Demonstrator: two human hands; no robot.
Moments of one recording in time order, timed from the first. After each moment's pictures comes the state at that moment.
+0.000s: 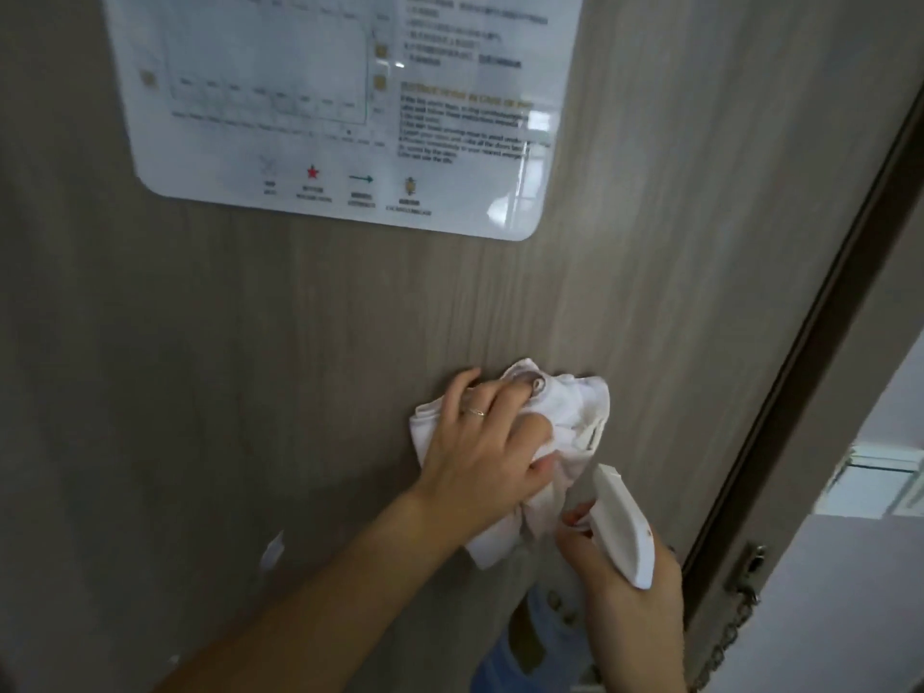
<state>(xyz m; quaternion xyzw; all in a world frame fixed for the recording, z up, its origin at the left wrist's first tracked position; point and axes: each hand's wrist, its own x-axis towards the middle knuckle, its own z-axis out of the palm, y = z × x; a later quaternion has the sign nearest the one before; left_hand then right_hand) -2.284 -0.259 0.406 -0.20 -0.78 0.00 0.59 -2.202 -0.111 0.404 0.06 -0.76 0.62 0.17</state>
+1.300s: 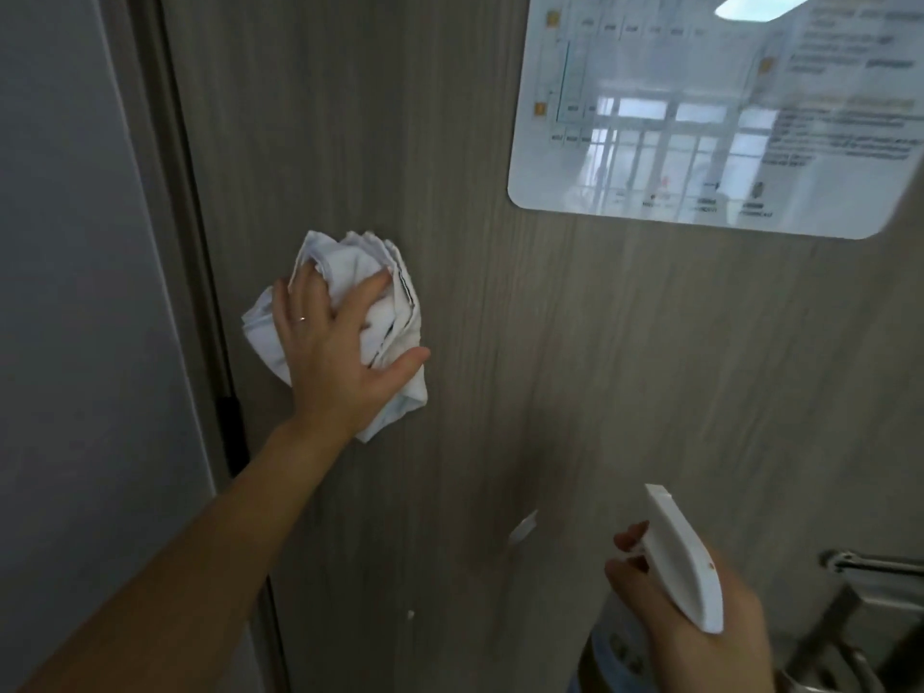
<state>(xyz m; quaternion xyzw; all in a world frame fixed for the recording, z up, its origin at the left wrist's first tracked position) -2.167 -0.619 0.445 0.03 -0.80 -0.13 0.58 -2.115 -0.300 0.369 0.11 -0.80 0.57 0.16</state>
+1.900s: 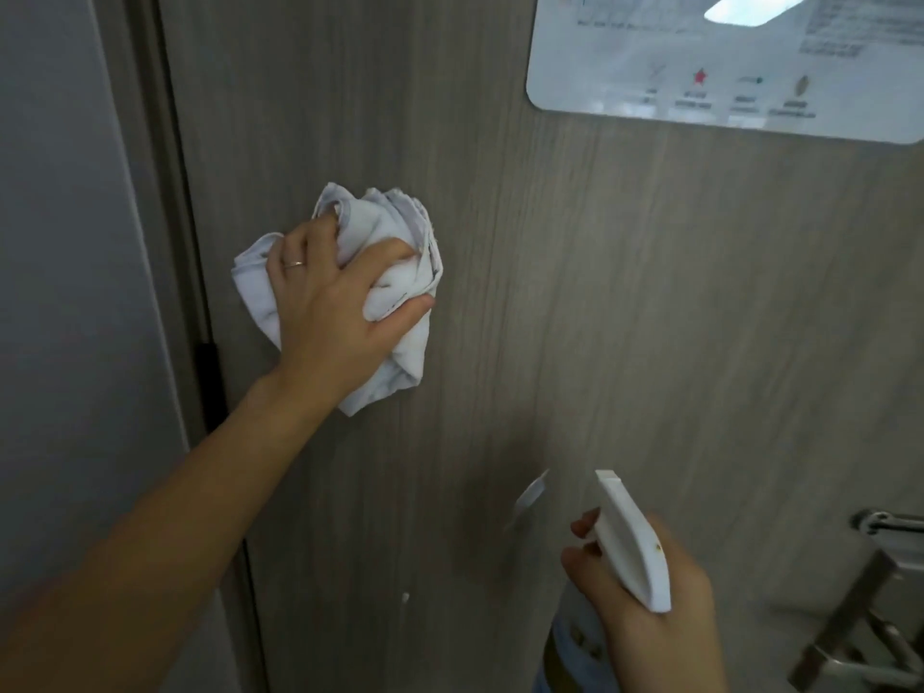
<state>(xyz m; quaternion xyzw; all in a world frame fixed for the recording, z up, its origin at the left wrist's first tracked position) -2.170 -0.624 0.416 0.02 -0.82 -0.06 0.56 -2.121 -0.333 0.301 0.14 -0.80 0.55 0.18</state>
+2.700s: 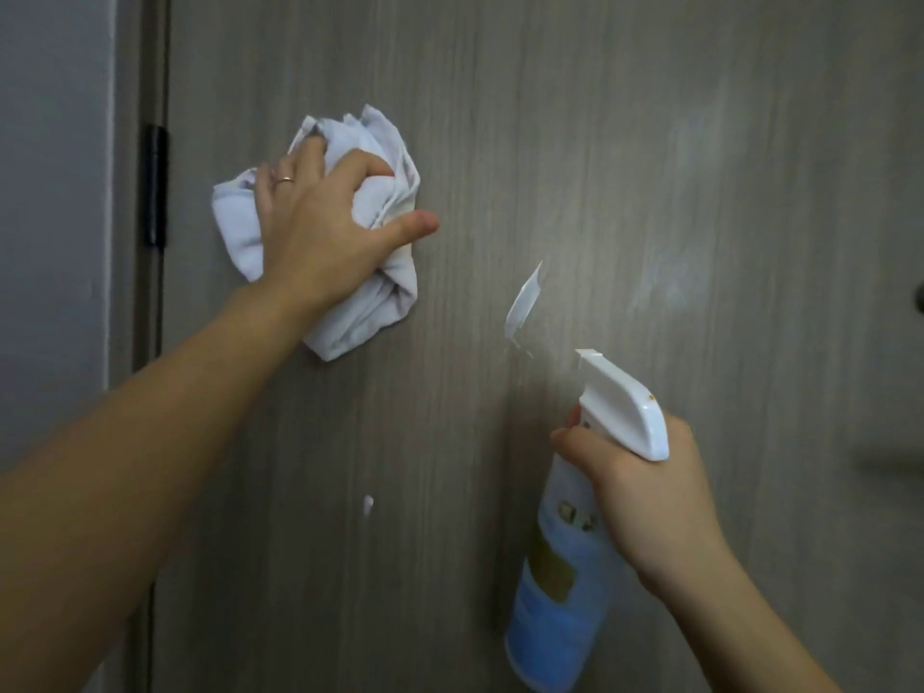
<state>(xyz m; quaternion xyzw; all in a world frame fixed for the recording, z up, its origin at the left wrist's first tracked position) -2.184 -0.596 0.253 0.01 -0.77 -0.05 0.64 -2.171 -0.337 0.119 0.26 -0.70 0.61 0.27</state>
